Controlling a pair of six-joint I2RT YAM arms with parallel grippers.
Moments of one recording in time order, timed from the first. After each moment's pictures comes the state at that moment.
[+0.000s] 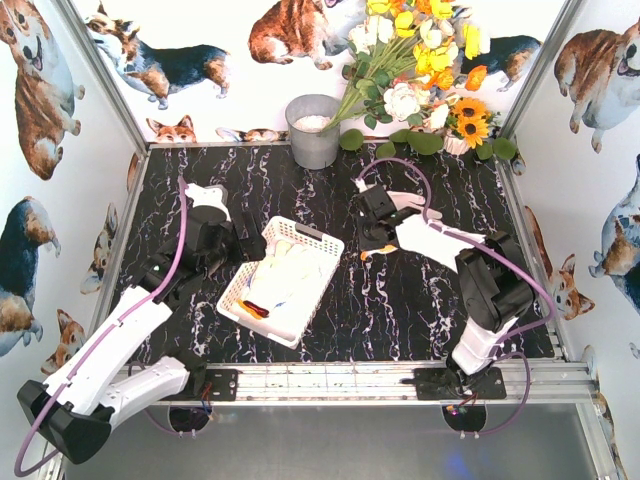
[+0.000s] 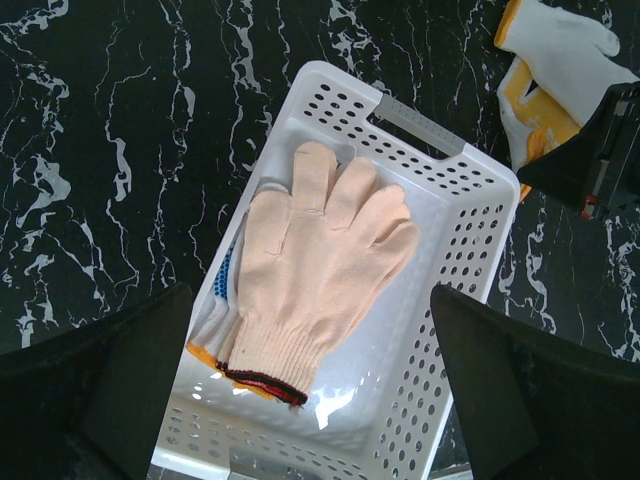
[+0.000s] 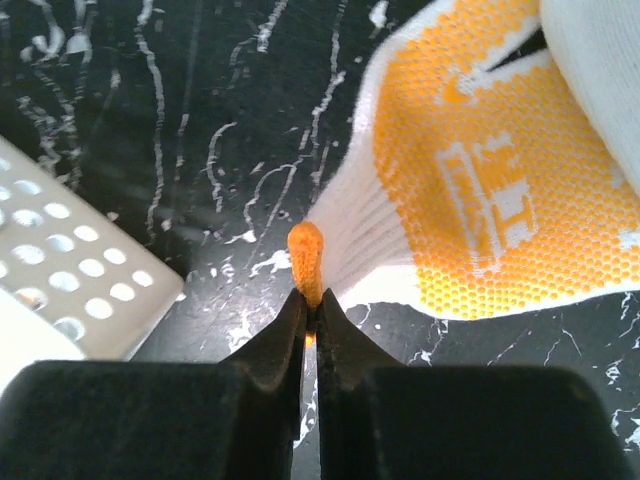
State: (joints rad) left arm -0.53 0.93 0.95 -0.63 -0.22 -0.56; right arm 0.52 1.72 1.11 -0.36 0.10 0.31
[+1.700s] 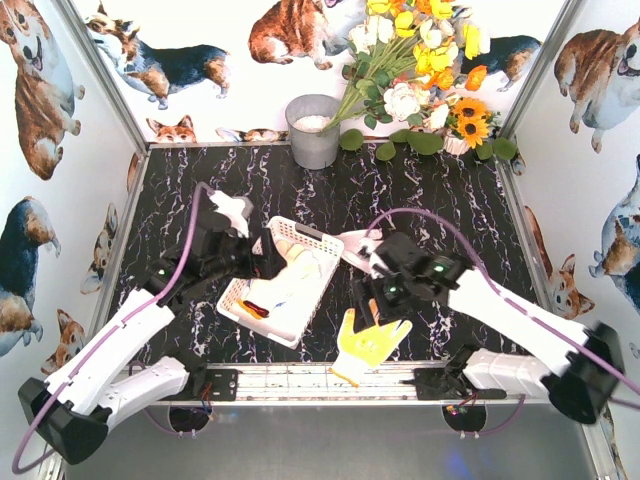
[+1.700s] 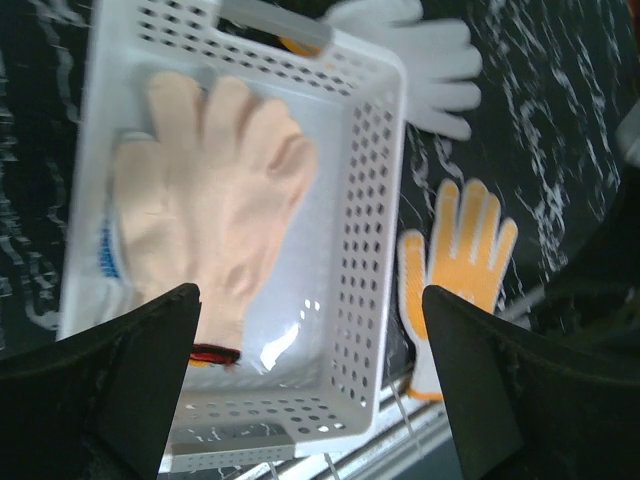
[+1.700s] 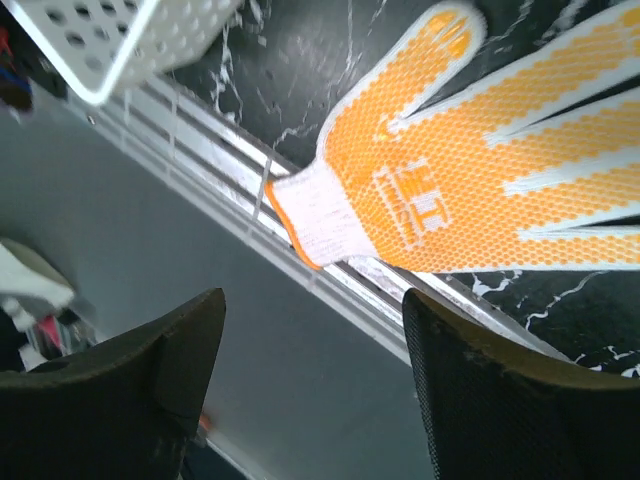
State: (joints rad) left arm -0.54 0.91 0.90 -0.60 0.07 -0.51; right arm 0.78 1.15 0.88 -0.89 -0.39 0.47
